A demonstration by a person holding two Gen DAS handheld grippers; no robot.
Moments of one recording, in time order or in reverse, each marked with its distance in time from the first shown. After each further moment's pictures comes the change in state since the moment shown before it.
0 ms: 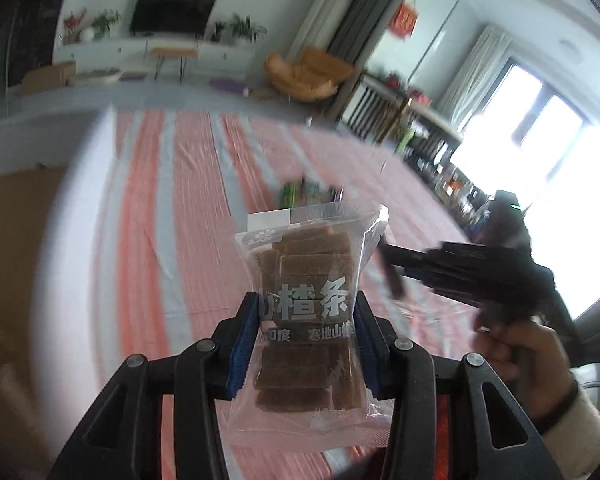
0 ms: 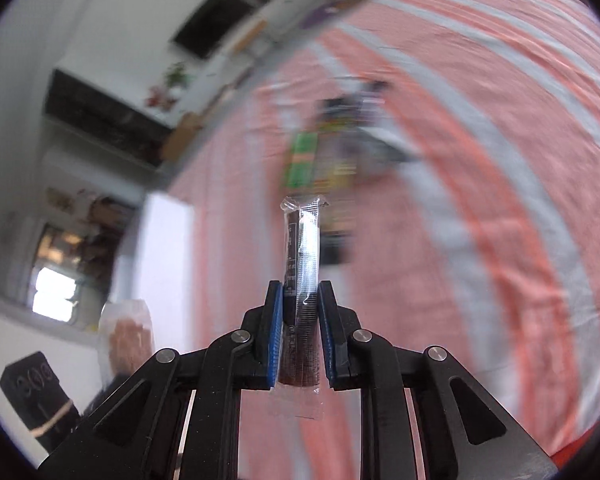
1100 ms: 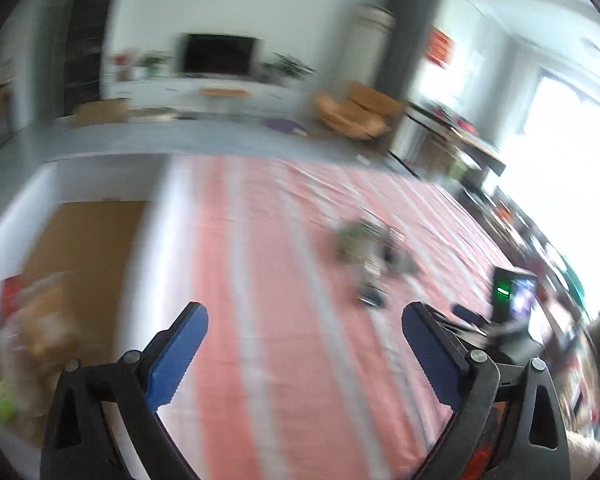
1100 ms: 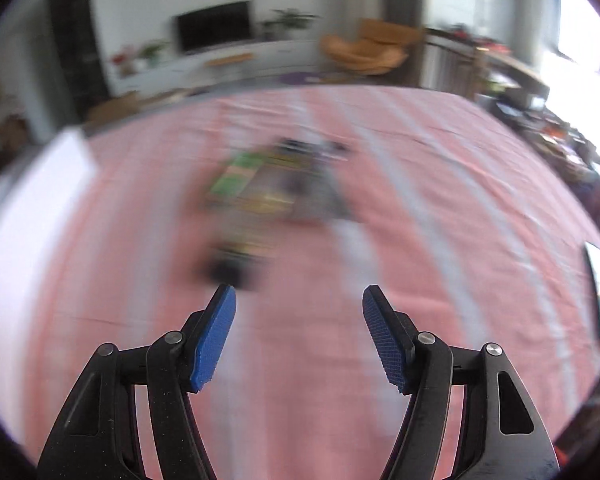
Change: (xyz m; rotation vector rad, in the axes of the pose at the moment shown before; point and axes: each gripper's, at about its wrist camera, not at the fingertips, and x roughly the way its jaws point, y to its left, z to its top) left arm 0.001 -0.019 0.016 0.034 -0.077 0.189; right arm 0.020 -0.056 -0.038 -0.346 -0.230 -0.683
